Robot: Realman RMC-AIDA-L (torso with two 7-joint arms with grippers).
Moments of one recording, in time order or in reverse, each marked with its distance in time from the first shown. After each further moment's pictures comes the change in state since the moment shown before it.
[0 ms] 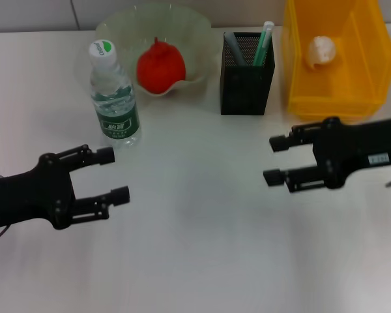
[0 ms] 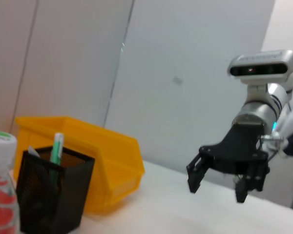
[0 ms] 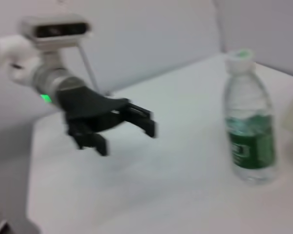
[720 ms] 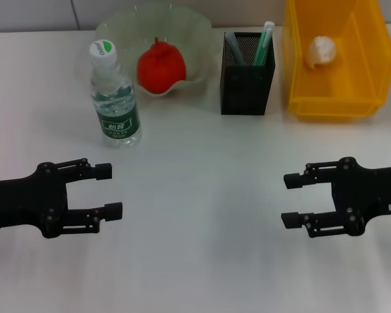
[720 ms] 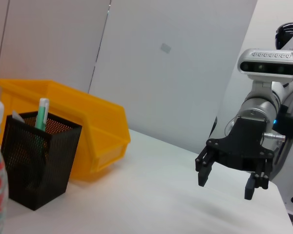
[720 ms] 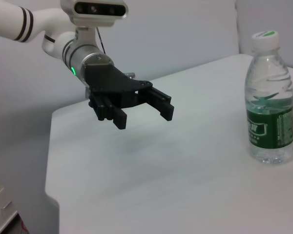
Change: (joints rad) left arm -0.033 0.033 0.001 0.040 0.105 0.027 -0.107; right arm -0.099 -0.003 0.027 0.094 0.021 -0.047 -0.225
